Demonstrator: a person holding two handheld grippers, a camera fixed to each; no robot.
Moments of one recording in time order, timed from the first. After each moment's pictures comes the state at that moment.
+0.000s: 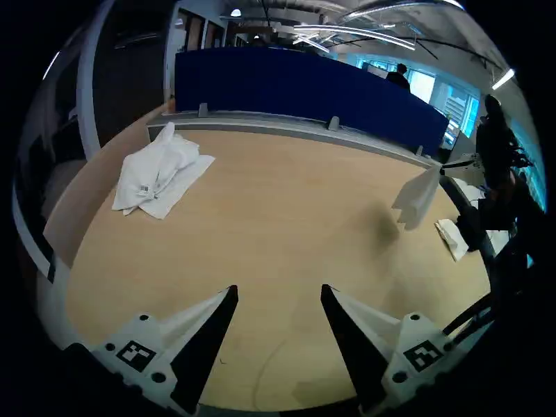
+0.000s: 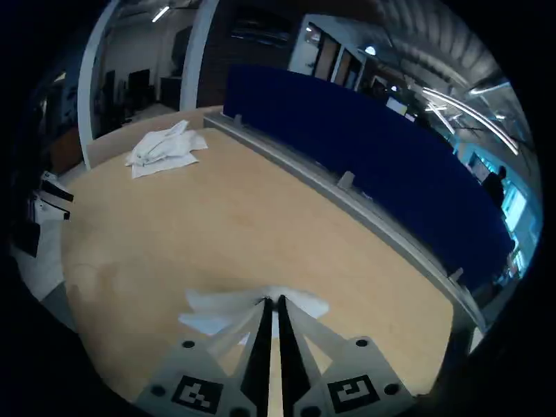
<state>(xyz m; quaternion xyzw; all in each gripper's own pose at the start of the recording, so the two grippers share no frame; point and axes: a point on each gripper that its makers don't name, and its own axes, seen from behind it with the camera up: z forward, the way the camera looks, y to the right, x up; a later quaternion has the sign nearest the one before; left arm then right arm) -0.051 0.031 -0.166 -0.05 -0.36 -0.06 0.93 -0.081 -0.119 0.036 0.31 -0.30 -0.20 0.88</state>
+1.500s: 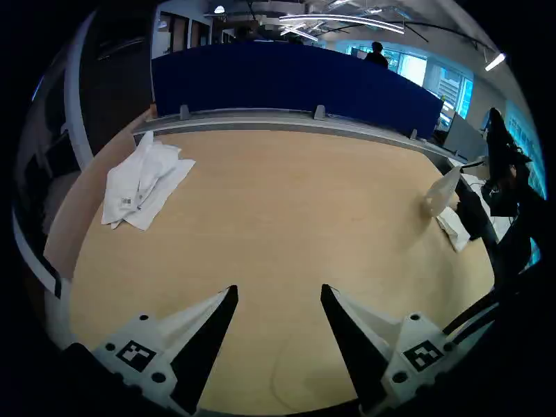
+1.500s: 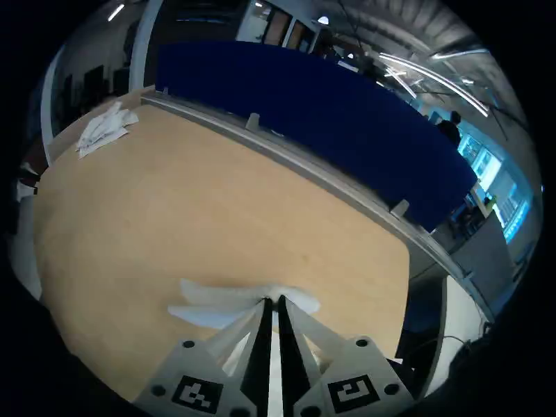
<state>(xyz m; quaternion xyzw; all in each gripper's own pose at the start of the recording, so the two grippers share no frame) -0.047 0.078 -0.144 -0.07 -0.38 -0.03 0.92 -0.120 0.111 0.069 0.19 -0.36 -0.19 0.89</state>
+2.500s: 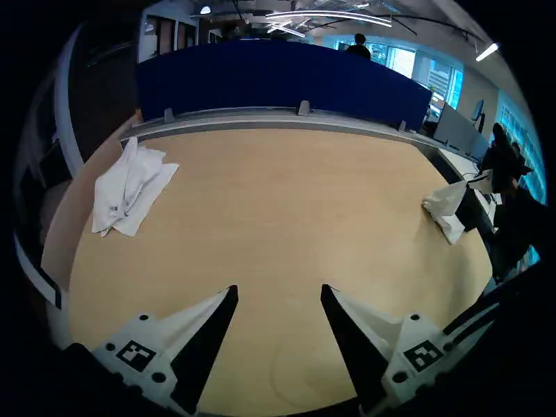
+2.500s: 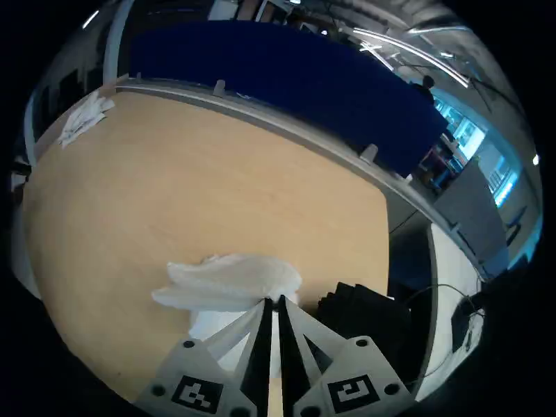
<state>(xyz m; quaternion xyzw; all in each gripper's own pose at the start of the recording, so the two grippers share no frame) -0.048 0.103 -0.144 -0.09 -0.39 -0.01 0.92 -0.161 0.207 0.001 0.12 -0.41 -0.18 0.89</state>
